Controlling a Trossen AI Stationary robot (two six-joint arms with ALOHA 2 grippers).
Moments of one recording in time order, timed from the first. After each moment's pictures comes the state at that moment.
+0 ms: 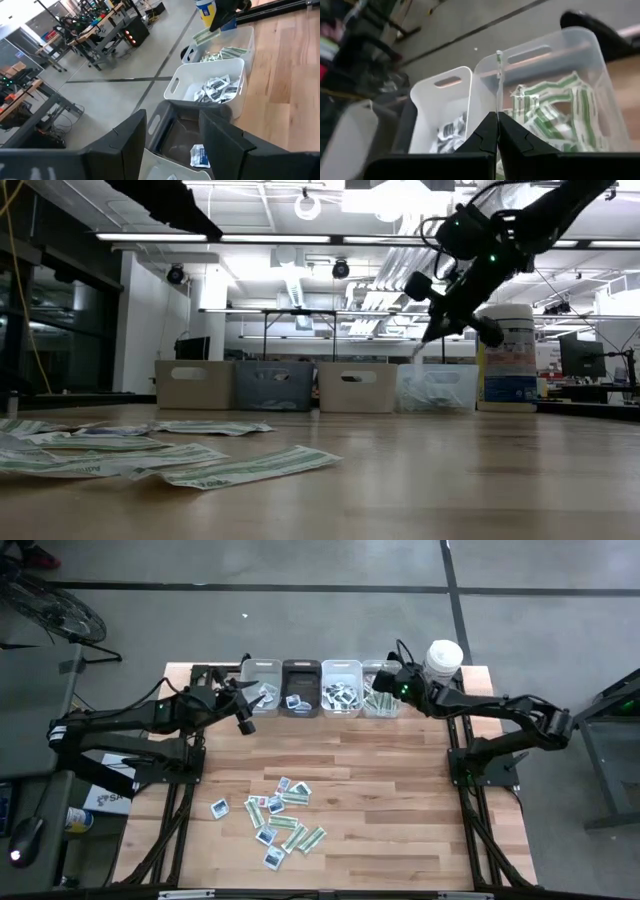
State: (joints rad) left arm 0.12 0.77 0.77 -0.28 -0.57 0.37; right arm -0.57 1.30 0.65 0.05 0.39 1.00
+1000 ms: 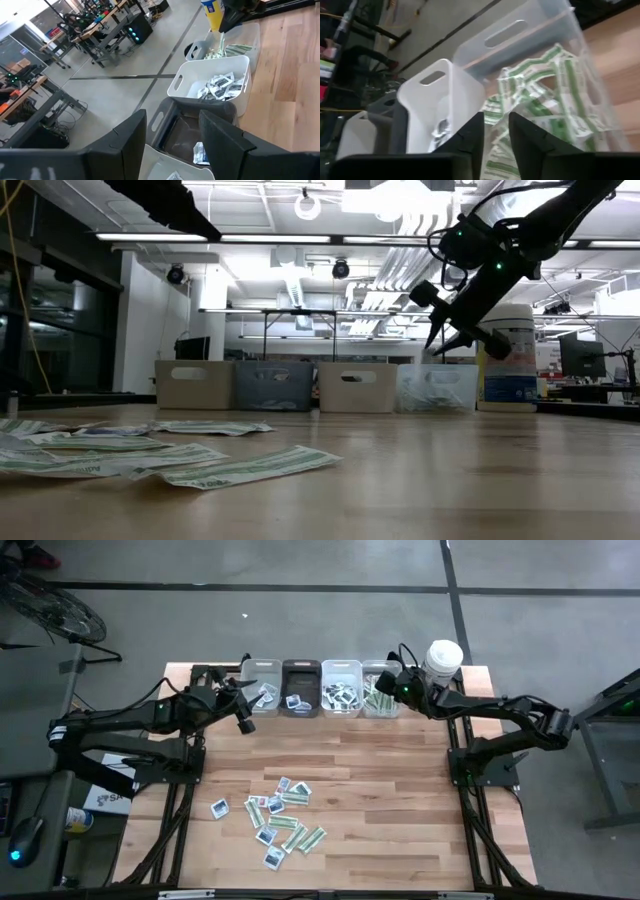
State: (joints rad) left arm 0.12 0.77 0.77 -0.29 -0.59 0.36; right arm -0.59 1.30 0.60 0.05 0.36 1.20
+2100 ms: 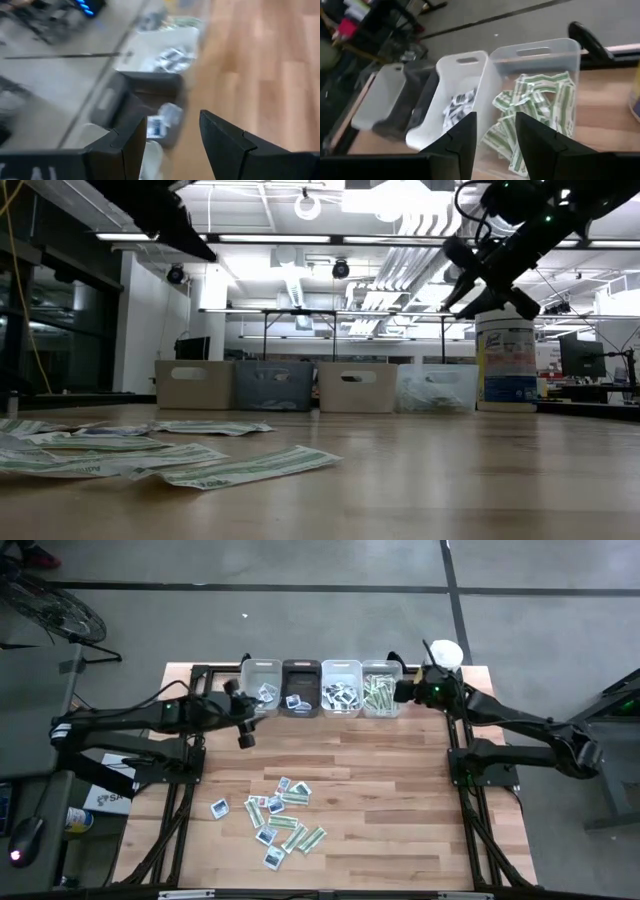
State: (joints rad) left arm 0.12 0.82 0.77 -0.45 -0.39 0.21; right arm -0.60 0.92 0.60 -0.23 0.22 0.83
